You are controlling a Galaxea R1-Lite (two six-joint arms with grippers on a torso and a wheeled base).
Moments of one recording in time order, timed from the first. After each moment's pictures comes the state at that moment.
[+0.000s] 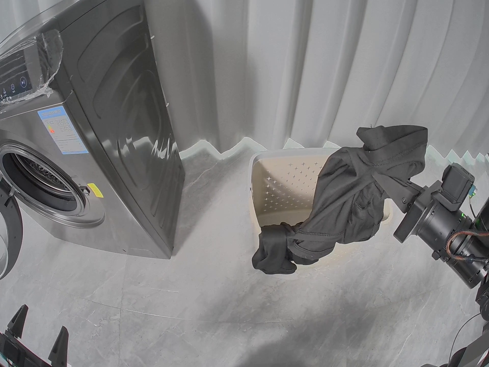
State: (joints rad) left arm 0.00 0.02 -0.02 0.01 -0.02 -0.01; right arm 0.65 1.39 -0.39 -1.17 -0.12 0.11
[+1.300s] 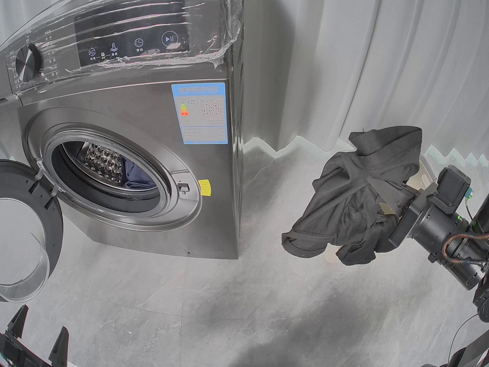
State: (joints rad) left arm 0.00 0.02 -0.02 0.01 -0.02 -0.01; right arm 0.67 1.41 -0.39 -1.19 -0.10 0.11
